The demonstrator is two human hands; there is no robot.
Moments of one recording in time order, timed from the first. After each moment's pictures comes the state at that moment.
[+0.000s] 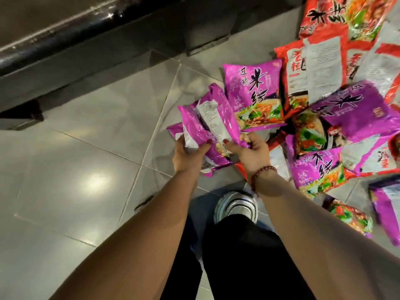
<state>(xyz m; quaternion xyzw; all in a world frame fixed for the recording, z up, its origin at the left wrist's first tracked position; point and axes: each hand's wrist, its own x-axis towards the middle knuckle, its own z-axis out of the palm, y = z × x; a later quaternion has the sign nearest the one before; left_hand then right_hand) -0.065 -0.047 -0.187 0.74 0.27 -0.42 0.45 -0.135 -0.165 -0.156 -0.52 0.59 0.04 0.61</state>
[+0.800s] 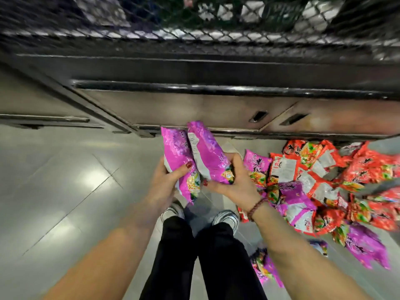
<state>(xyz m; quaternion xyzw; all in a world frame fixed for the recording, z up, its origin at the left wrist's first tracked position) -0.004 0.097 0.248 0.56 0.24 -0.31 0.73 -0.044 -0.087 0.281 -0.72 0.18 0.20 0.64</state>
